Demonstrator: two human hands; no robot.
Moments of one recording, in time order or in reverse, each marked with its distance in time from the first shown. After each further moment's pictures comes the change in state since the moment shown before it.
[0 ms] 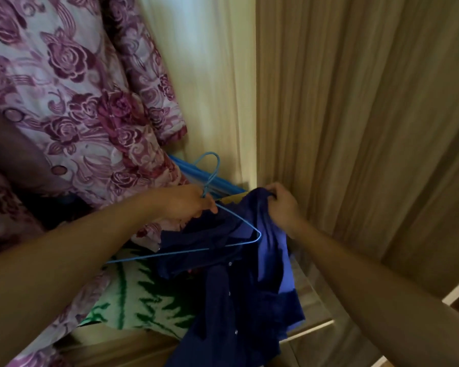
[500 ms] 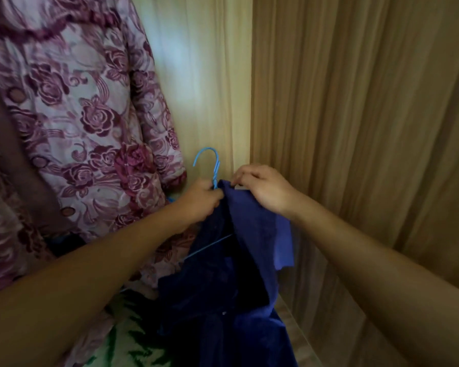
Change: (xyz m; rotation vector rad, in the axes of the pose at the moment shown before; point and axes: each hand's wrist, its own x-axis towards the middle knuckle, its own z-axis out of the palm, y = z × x) left_hand 0.004 0.069 -0.024 -0.474 0.448 0.313; right_hand 0.010 -0.187 -0.055 -0.115 -0.238 -0.378
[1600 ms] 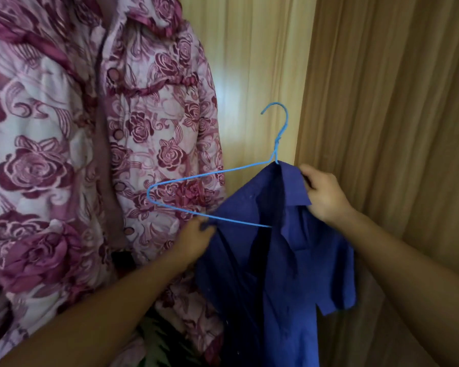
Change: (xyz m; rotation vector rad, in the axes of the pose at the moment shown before) left_hand -0.004 -0.071 -0.076 0.082 0.378 0.116; right_hand 0.051 -0.017 -0.050 -0.283 0.250 -0.327
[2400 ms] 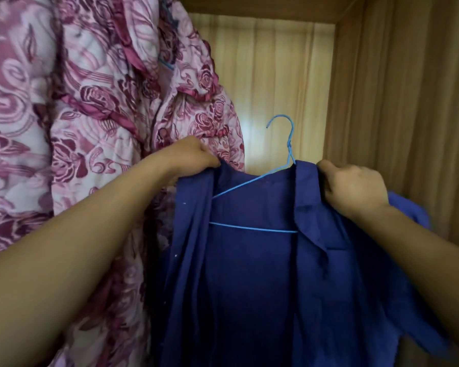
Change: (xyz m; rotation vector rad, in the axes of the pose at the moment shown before) left_hand 0.040 0.219 -0.176 0.426 0.053 0.110; right_hand 0.060 -0.062 -0.048 -0.813 0.189 -0.182
